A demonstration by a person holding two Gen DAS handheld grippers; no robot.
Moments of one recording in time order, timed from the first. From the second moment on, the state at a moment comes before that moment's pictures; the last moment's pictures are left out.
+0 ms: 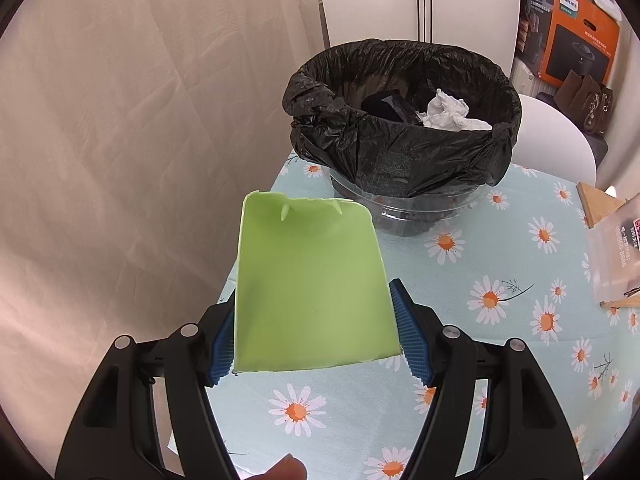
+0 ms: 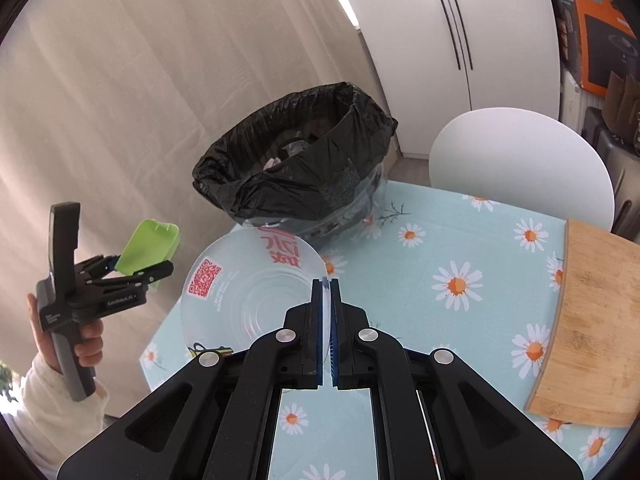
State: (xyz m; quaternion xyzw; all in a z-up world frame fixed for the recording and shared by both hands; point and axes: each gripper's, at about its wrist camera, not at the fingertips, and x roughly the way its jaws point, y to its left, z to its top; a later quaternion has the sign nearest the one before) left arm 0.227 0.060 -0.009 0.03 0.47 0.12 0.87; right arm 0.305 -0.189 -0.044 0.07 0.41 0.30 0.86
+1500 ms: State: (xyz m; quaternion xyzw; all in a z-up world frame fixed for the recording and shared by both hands) left arm 0.445 0.079 -0.011 0.14 0.45 -0.11 0.87; right arm 0.480 -0.059 -0.005 0.03 0.40 0.23 0.89
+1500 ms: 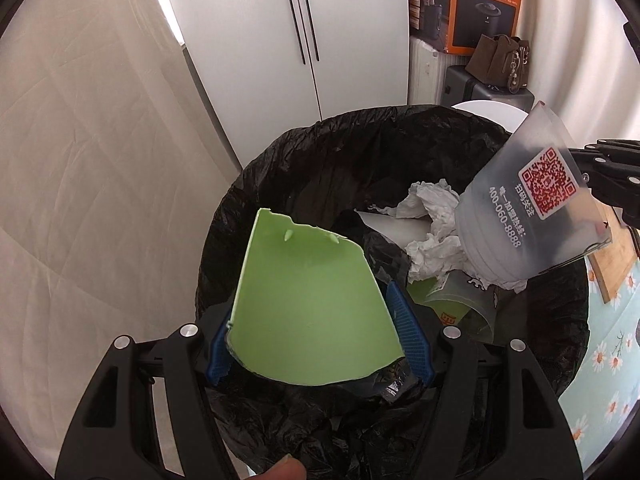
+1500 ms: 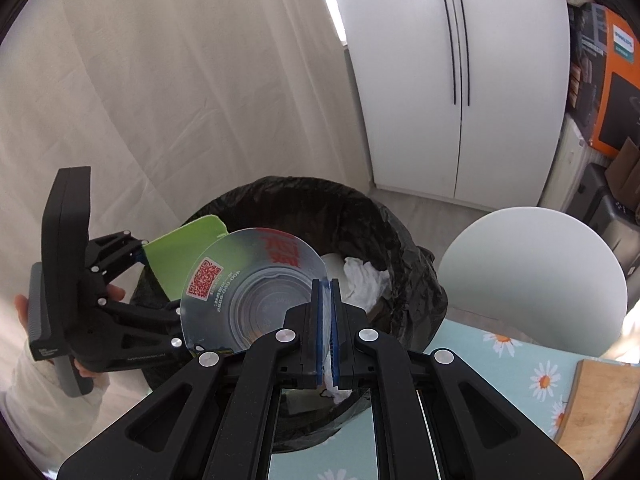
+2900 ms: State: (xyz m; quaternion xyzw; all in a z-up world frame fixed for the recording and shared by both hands) left arm 0.273 0.102 0.051 0.10 0.40 -0.02 0.91; right arm 0.307 -0.115 0.032 -0.04 0.33 0.24 0.91
